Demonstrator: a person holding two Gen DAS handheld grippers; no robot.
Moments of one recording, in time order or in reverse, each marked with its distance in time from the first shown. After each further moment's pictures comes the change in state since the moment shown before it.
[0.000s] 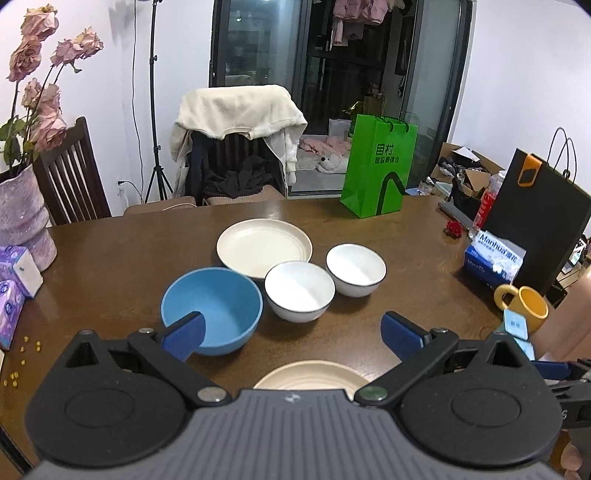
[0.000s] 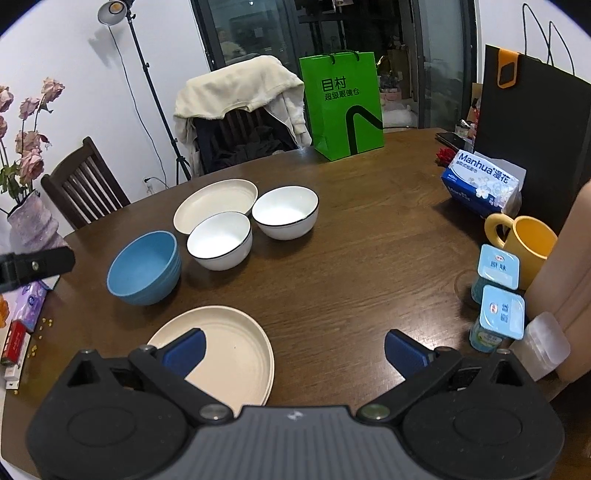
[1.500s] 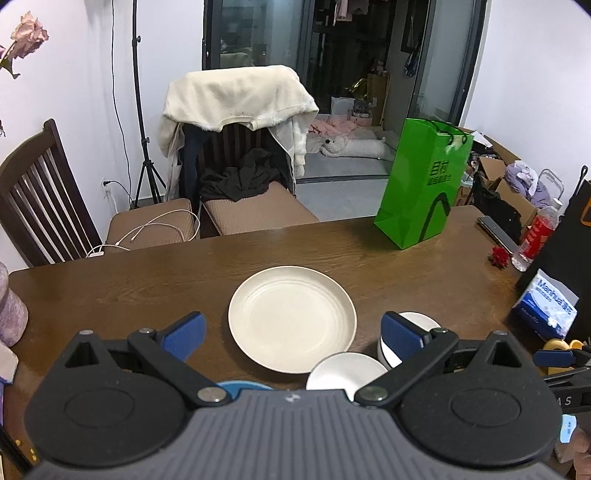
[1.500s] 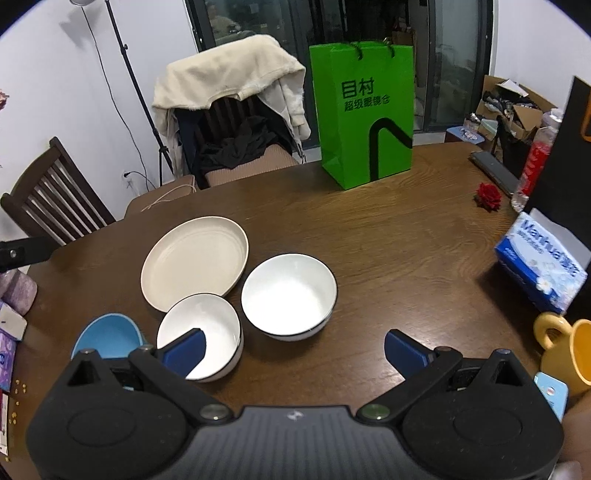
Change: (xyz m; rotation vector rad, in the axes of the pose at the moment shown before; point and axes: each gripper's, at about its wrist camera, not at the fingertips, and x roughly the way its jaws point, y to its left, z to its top) left arm 0.164 0.061 0.139 0.017 0.096 0.000; right arm 0.146 0.025 0.168 -0.008 0.091 -0.040
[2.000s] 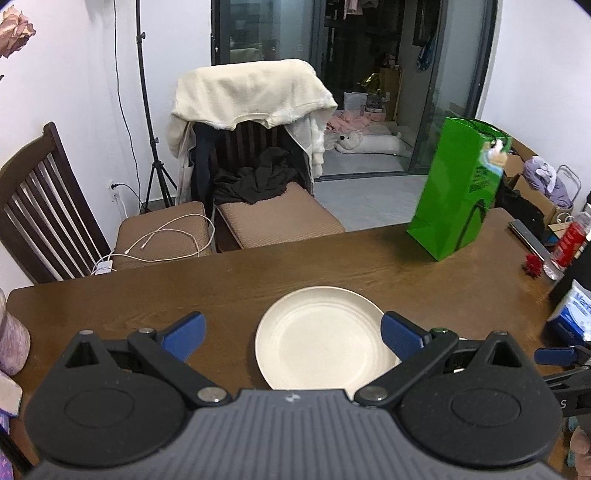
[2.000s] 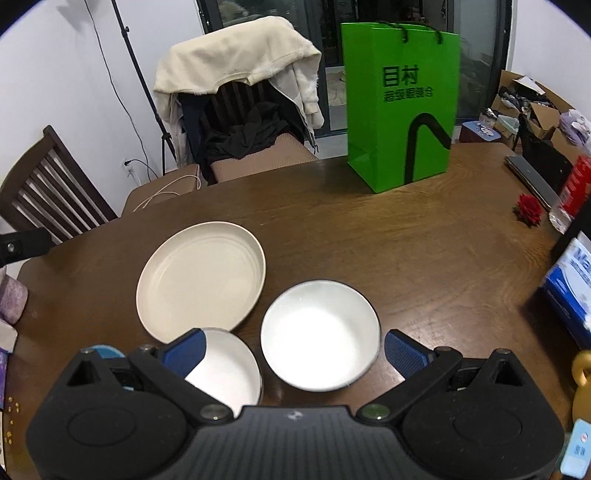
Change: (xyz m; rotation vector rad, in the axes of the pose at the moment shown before) left arm 0.056 0.029 0.034 0.009 0.014 0.048; right arm 0.071 0.034 0.046 -0.023 0.042 0.008
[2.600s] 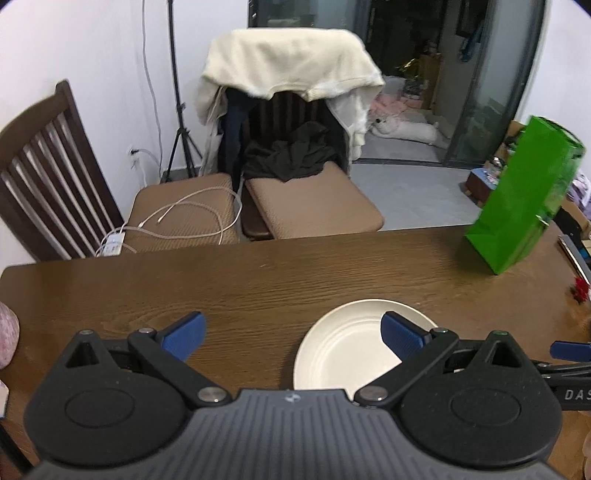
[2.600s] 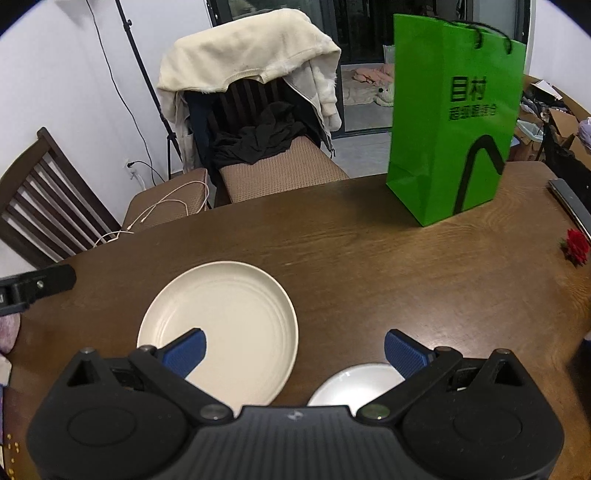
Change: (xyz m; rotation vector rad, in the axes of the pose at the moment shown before) left arm 0.096 0.049 0.022 -0.101 0.090 0.067; right arm 0.077 0.035 0.069 -0.011 0.011 0.022
